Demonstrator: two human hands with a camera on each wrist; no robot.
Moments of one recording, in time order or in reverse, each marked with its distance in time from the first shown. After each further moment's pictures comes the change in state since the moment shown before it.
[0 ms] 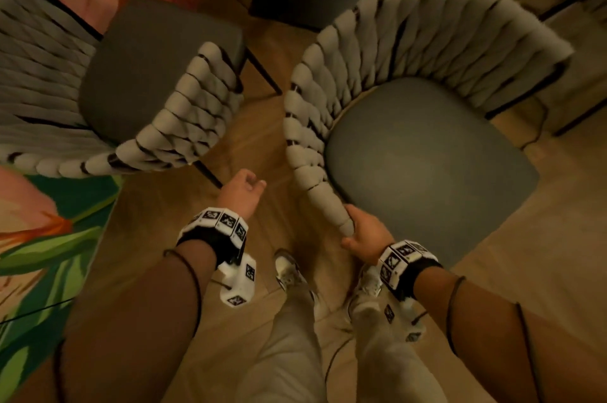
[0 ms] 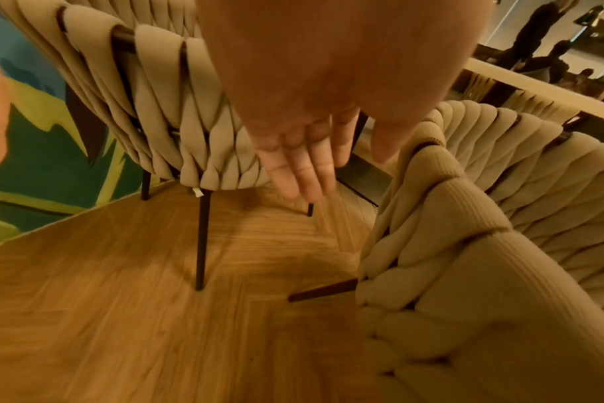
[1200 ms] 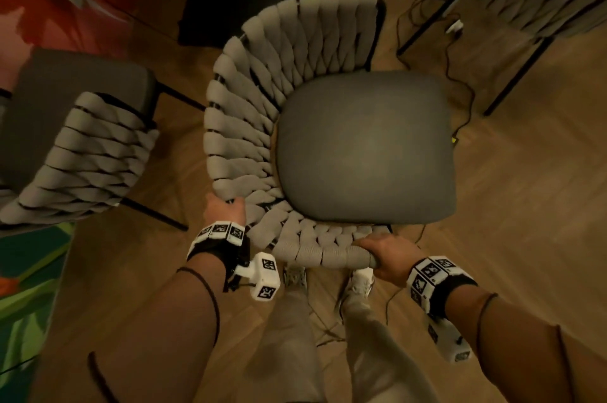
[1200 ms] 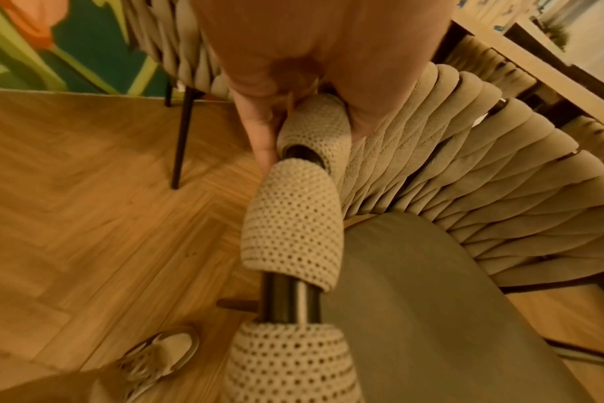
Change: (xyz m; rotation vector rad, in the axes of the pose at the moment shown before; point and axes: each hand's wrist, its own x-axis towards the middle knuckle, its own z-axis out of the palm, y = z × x) left_hand -0.026 0.154 0.155 -0.176 0.255 -0.293; right_hand -0.097 0.208 -0.128 -0.434 -0.090 -0.110
